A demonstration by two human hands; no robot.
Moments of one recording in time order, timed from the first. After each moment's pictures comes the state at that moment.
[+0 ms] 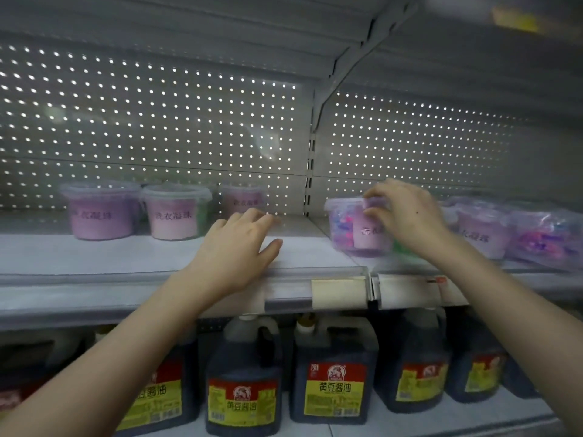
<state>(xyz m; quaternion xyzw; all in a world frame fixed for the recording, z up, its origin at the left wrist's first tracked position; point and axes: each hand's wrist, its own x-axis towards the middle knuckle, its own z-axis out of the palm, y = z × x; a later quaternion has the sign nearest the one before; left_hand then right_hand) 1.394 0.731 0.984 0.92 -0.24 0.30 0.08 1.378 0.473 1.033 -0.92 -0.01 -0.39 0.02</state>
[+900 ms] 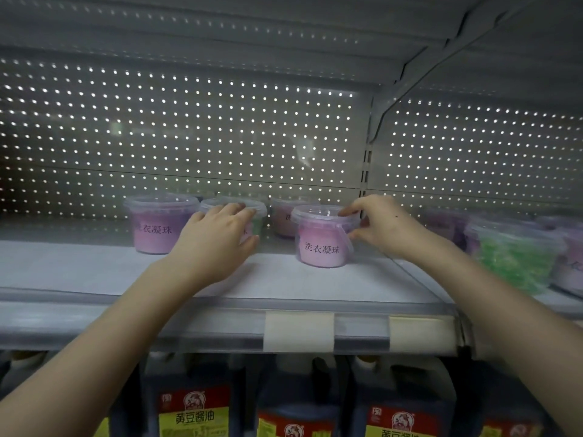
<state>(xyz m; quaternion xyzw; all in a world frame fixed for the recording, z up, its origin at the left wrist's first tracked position) 1.442 0.825 1.002 0.94 -0.13 0.30 0.03 1.456 0.569 1.038 -0.96 -0.12 -0.24 0.11</state>
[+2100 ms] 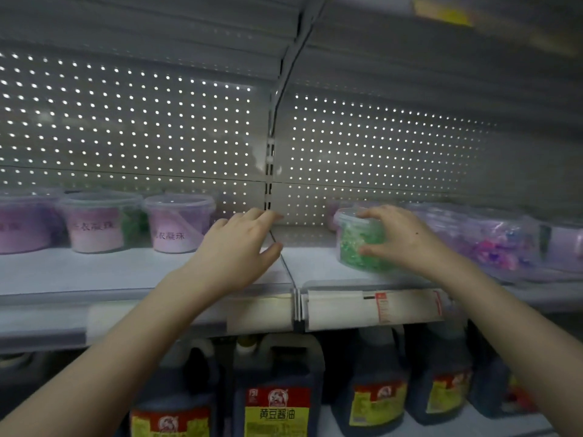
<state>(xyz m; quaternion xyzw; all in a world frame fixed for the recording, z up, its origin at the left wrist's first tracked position) 1.398 0.623 1.001 0.91 -0.26 0.31 0.09 1.378 0.366 1.023 -0.96 -0.01 -0.26 0.03</state>
